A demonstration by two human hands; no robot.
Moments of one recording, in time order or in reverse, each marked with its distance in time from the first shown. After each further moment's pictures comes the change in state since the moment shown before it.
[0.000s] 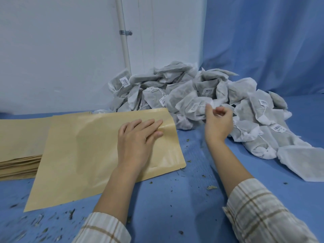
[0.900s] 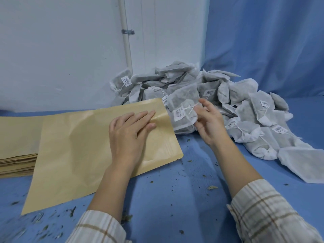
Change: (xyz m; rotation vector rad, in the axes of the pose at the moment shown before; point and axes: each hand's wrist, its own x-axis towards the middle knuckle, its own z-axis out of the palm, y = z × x) left_hand 0.002 -0.006 -0.013 -0.088 0.187 0.005; right_hand -0.005 -0.020 -0.003 0.801 -0.687 0.374
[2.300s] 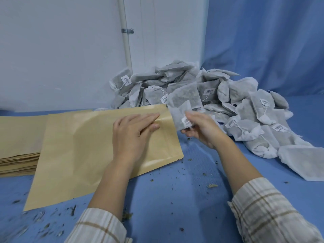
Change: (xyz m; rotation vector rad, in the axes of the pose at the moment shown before) left_hand 0.004 0.003 0.001 -0.076 -0.073 0.012; right_hand -0.004 0.005 -0.007 -0.462 -0.204 0.236
